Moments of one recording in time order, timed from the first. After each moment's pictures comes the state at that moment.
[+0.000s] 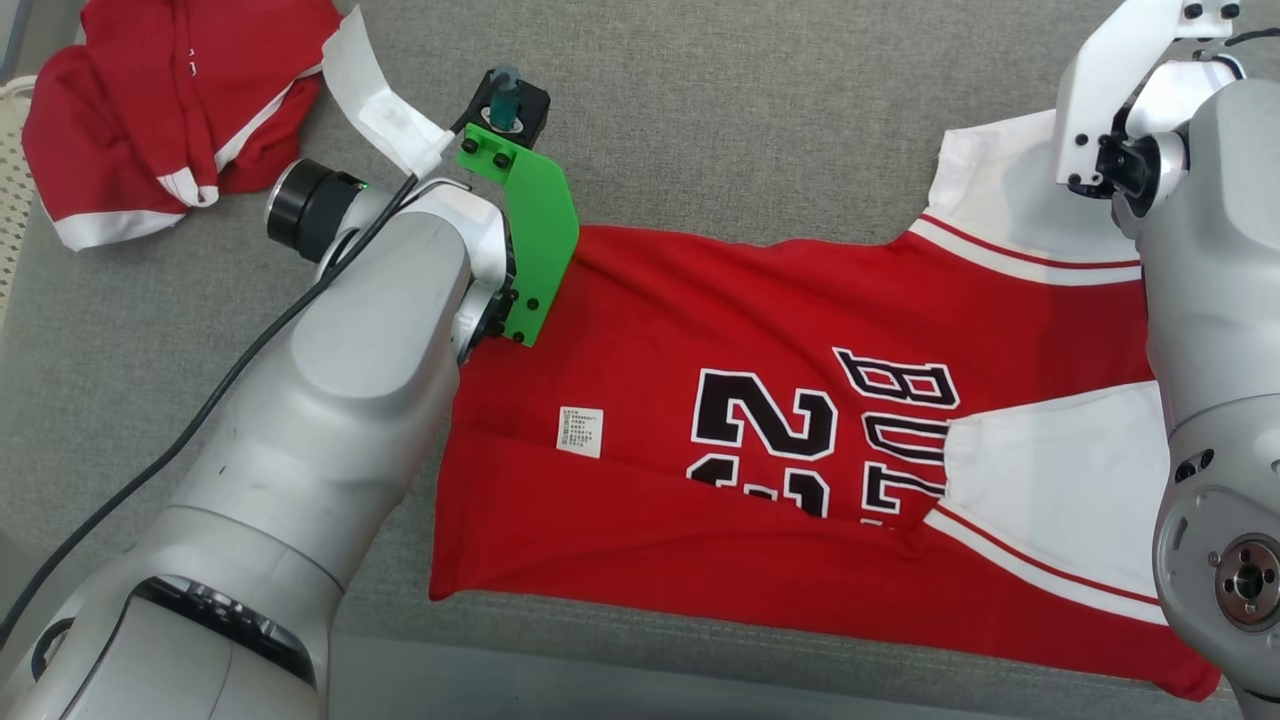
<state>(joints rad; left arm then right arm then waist) -1.10 0.07 -0.76 0.91 -0.45 0.00 0.71 -1.18 -0.10 -0.39 1.01 -0.32 0.13 0.64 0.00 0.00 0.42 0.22</state>
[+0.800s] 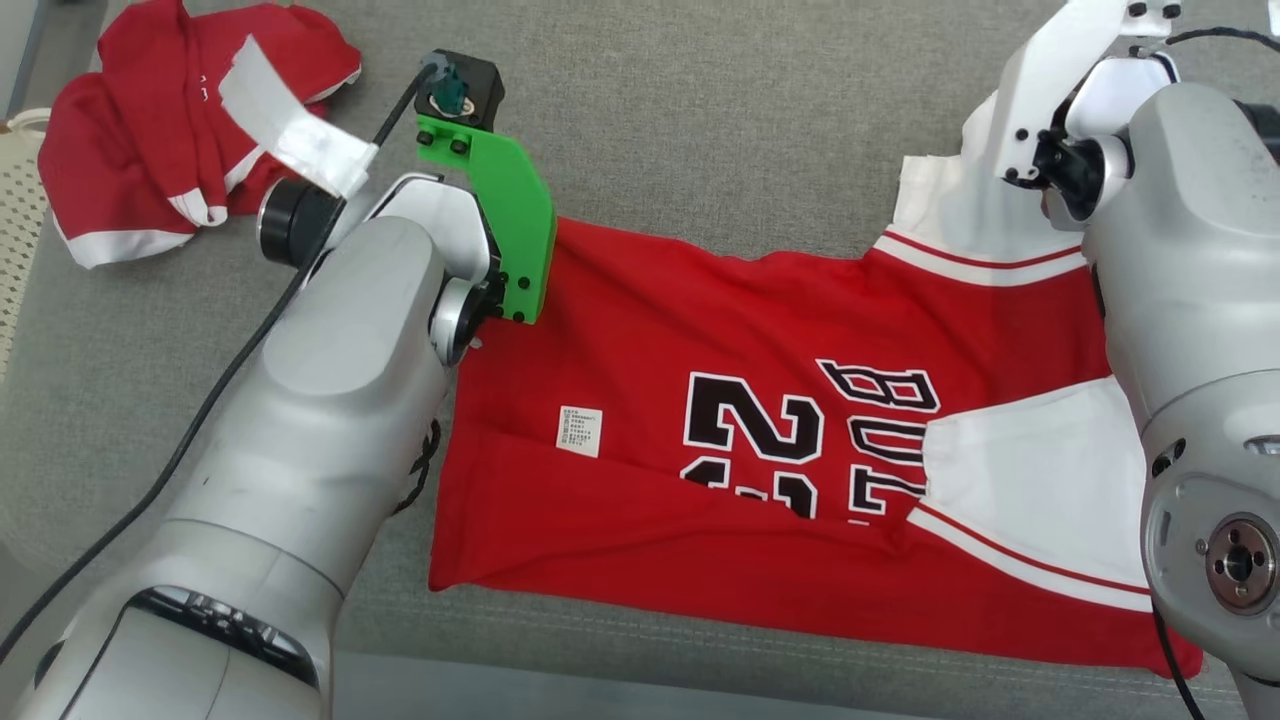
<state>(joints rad) -1.09 0.06 -0.68 0.94 -0.54 0.04 0.52 -1.25 -0.08 -0.34 1.17 -0.20 0.13 0.45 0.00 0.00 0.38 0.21</state>
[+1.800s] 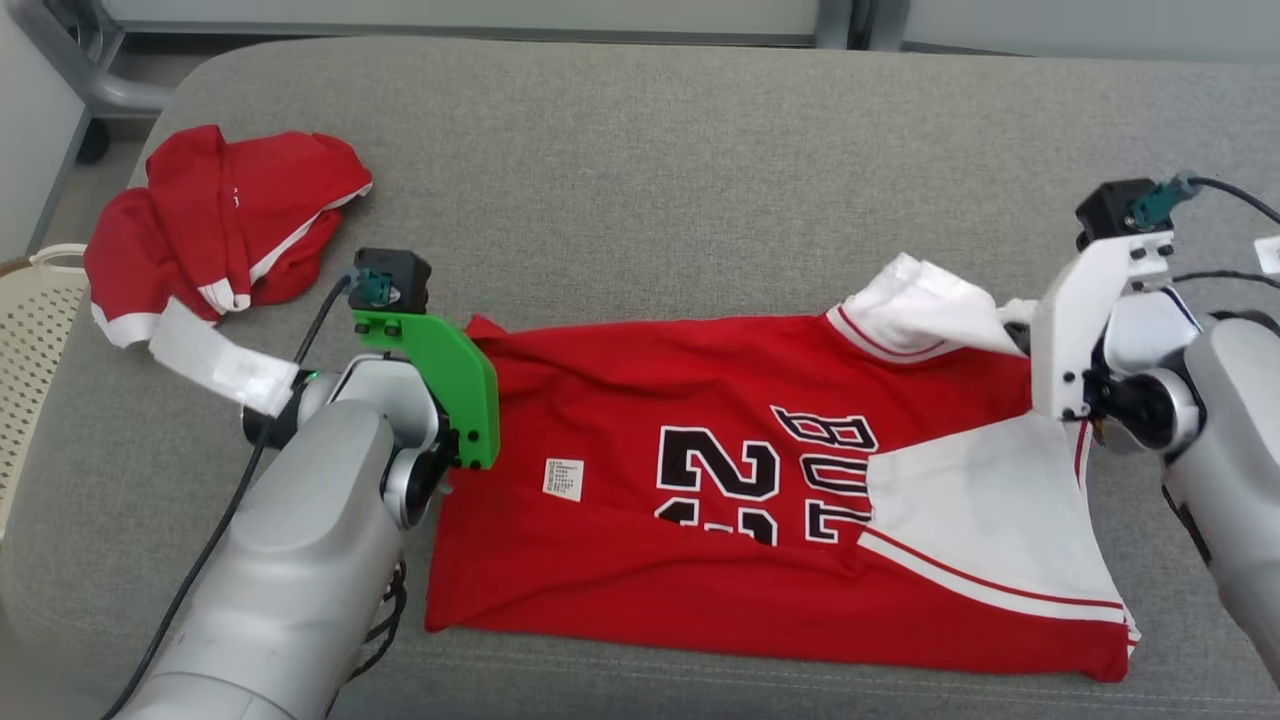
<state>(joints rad) -0.81 0.12 -0.61 0.91 -0.65 0.02 0.27 -0.73 -0.38 0.33 0.63 0.57 0.13 0.65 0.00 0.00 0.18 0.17</state>
